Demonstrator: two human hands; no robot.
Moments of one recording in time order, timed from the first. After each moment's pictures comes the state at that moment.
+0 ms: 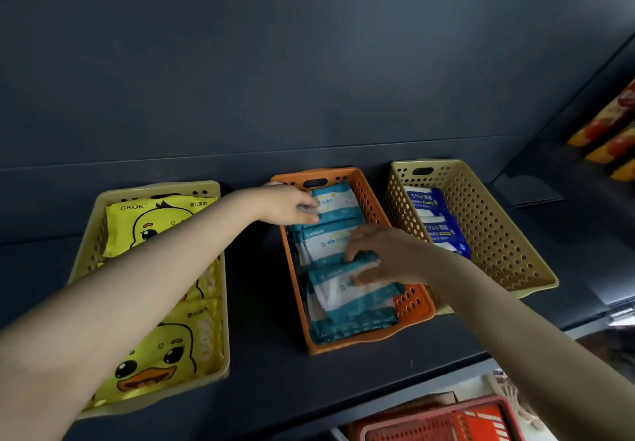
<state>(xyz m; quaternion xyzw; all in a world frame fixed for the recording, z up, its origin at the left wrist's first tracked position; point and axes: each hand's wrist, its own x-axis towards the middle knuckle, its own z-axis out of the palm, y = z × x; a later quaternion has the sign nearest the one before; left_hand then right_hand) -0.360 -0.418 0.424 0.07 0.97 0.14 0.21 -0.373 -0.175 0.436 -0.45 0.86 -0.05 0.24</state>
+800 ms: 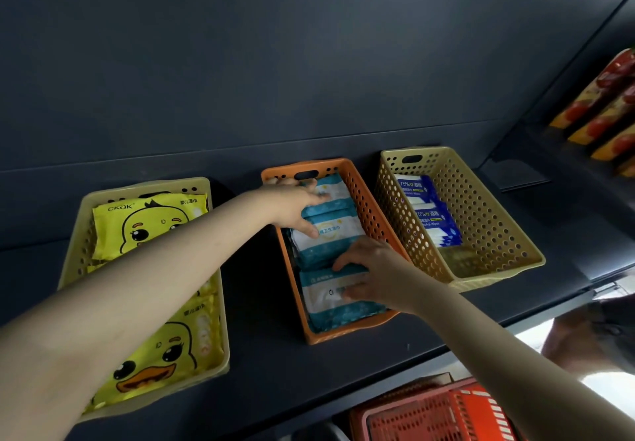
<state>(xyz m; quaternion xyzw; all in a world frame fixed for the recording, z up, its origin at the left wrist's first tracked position) -0.364 -0.394 0.415 0.10 0.97 0.03 0.22 -0.323 -0.169 0.419 -0.36 0.90 -0.12 0.22</state>
